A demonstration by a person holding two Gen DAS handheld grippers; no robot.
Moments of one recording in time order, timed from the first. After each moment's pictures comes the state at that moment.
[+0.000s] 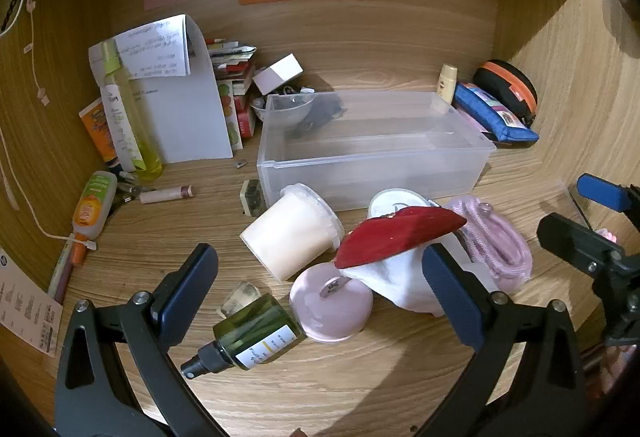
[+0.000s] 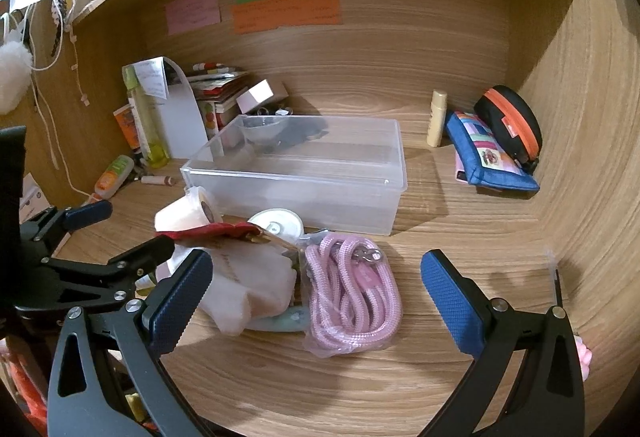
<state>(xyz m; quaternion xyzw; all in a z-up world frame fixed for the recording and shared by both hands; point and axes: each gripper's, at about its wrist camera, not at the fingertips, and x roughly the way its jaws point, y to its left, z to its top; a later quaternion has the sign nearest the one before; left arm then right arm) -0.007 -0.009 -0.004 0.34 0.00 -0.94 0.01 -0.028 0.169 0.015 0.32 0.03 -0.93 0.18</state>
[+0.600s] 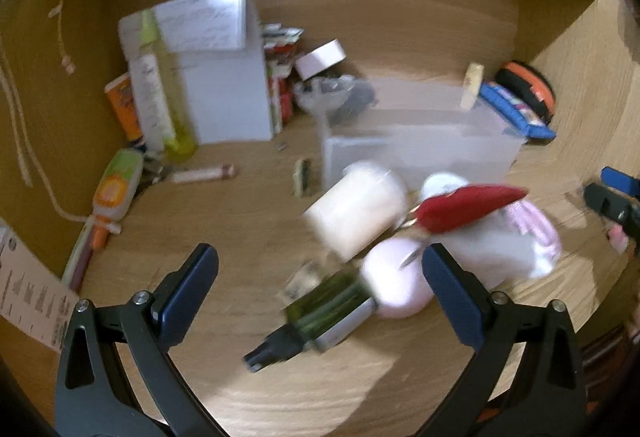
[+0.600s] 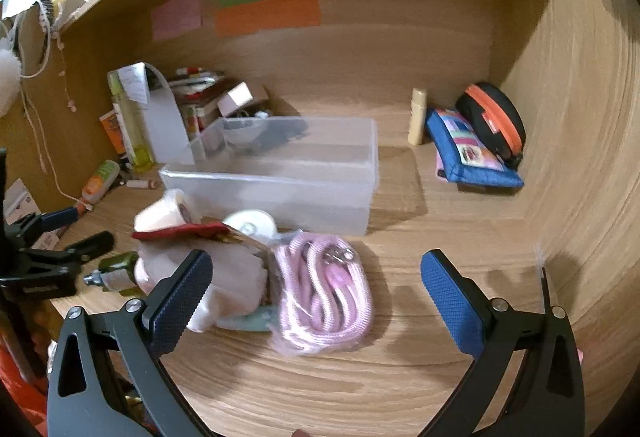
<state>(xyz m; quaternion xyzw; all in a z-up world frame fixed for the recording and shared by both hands) 0.007 -0.066 -0.019 0.36 0.01 -0.93 0.03 -0.035 0.192 0.010 0.32 0.02 -0.93 0.16</state>
